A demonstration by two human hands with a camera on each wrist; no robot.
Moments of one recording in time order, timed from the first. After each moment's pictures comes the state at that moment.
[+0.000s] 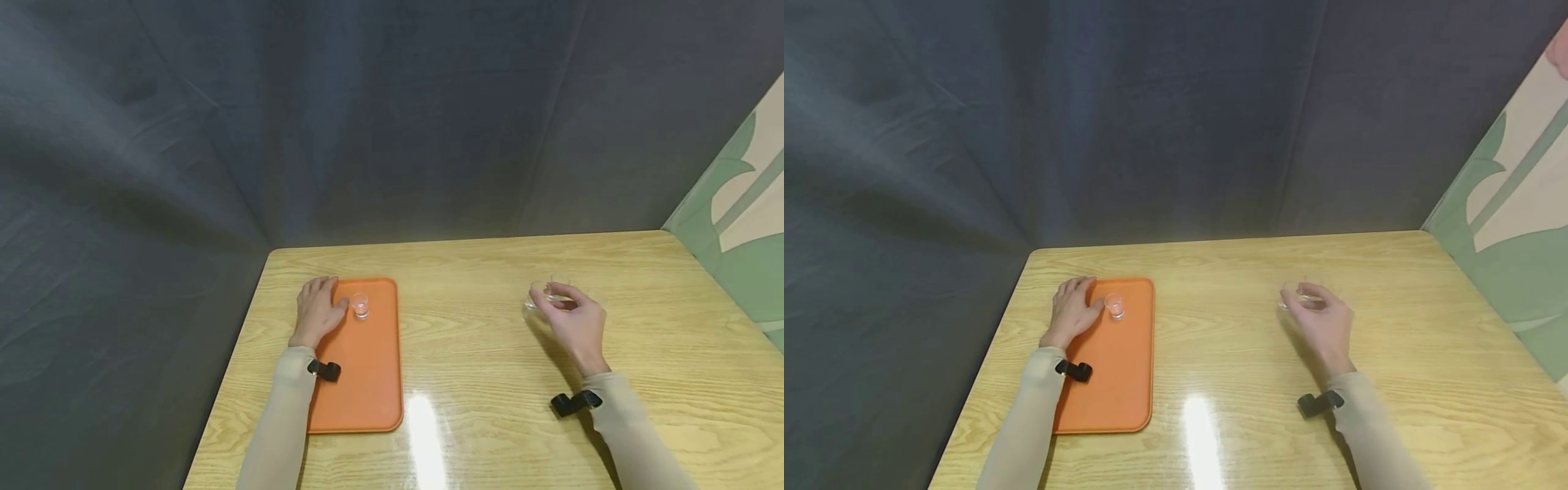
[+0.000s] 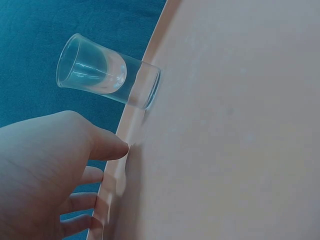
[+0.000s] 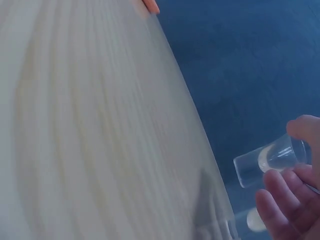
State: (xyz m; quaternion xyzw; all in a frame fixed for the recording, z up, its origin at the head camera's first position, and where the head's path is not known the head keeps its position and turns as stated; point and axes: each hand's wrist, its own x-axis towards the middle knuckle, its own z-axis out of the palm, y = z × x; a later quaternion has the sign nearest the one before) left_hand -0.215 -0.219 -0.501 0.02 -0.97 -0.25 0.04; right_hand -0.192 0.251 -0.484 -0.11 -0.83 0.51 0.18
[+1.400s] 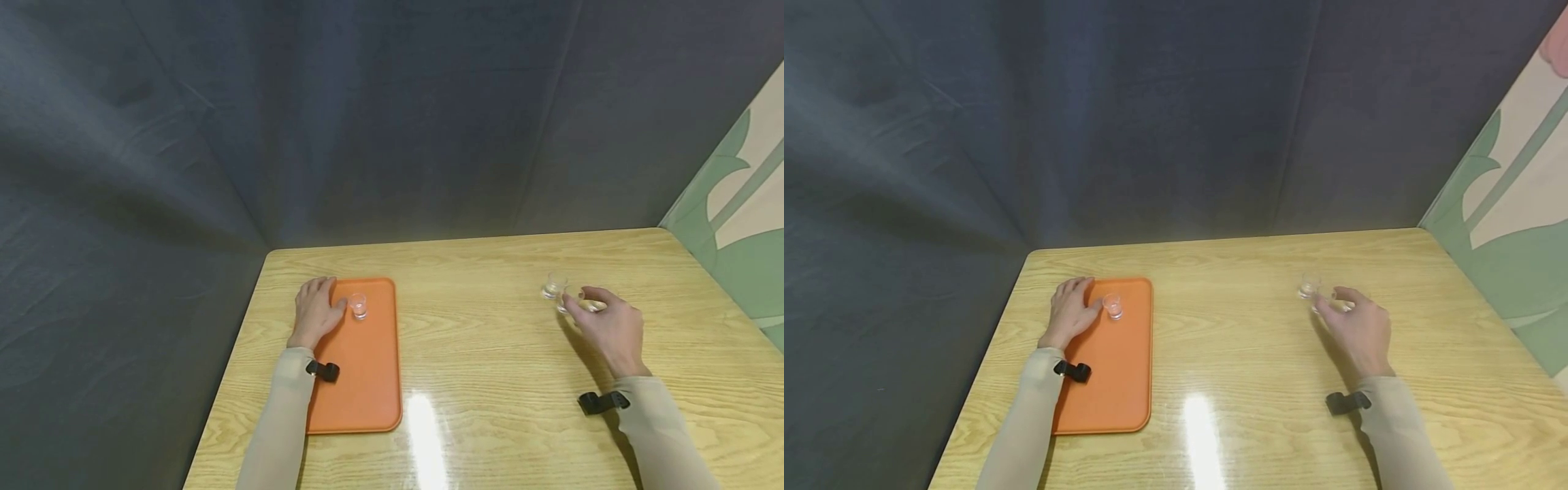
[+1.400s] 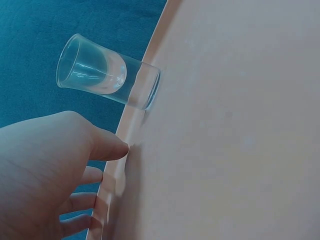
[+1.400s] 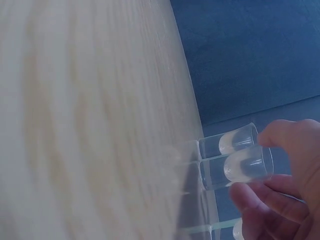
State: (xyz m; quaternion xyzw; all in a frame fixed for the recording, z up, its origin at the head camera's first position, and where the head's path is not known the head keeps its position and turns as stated) left_hand -0.216 -0.219 -0.502 0.02 -0.97 -0.24 0.04; right_hand -0.184 0.313 -0.480 -0.08 -0.93 0.32 0.16
